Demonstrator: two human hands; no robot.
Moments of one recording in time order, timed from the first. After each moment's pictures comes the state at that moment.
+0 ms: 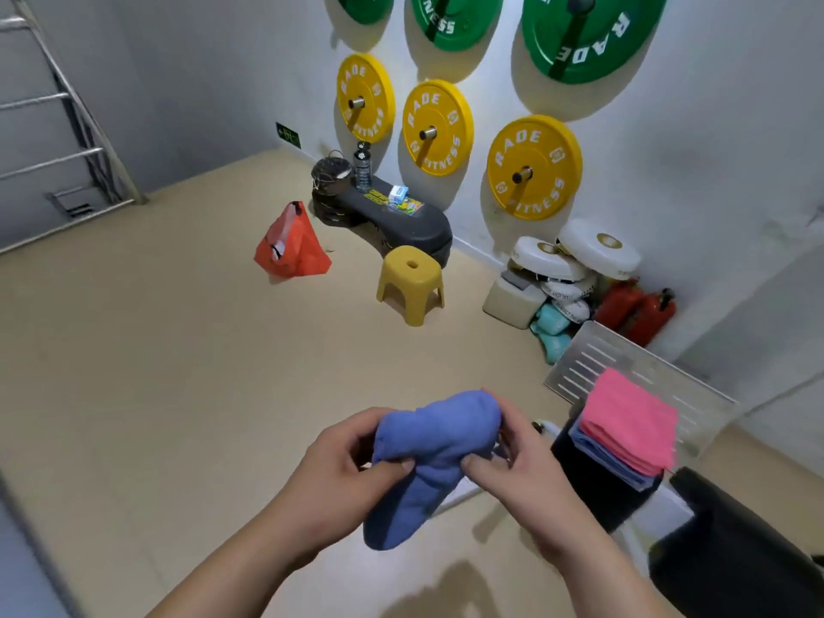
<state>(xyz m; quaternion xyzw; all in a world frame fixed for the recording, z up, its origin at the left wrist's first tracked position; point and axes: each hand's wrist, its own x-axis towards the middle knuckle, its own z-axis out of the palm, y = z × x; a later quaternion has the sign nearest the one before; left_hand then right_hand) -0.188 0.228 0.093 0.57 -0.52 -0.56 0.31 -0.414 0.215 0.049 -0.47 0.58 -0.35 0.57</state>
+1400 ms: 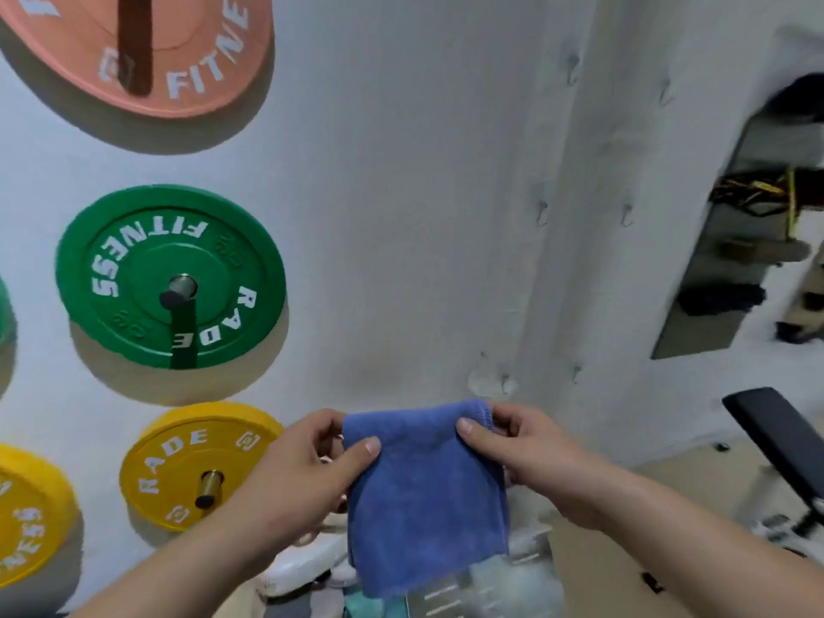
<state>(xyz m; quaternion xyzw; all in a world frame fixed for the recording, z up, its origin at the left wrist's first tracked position) -0.508 -0.582 0.275 0.21 -0.79 -0.55 0.18 -0.667 -0.379 0.290 -0.29 0.75 -0.54 0.25</state>
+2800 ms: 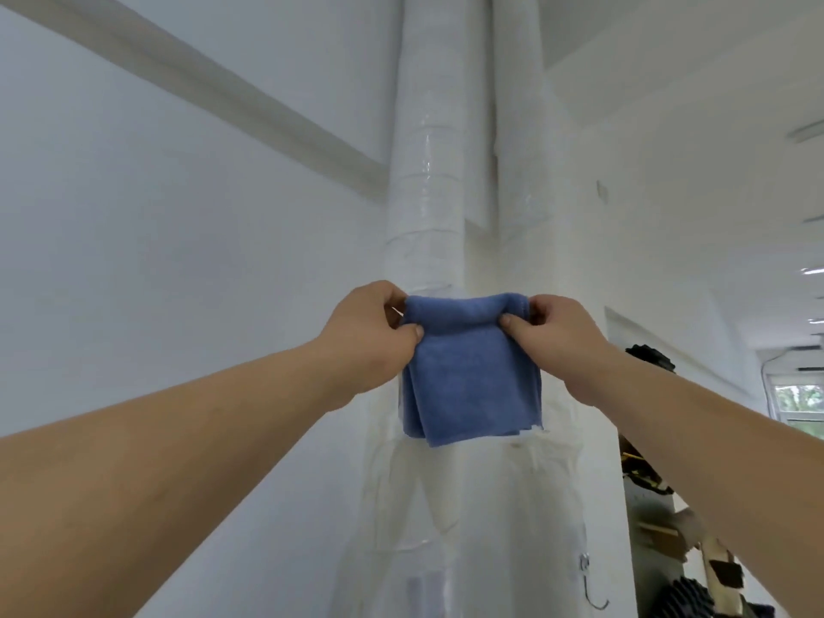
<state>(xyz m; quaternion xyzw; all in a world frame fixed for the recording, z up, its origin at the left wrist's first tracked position) -1.249 -0.675 0.700 -0.13 -0.80 -0.40 0.44 -1.318 -0.462 0.716 -0.23 0.75 -0.50 -0.37</state>
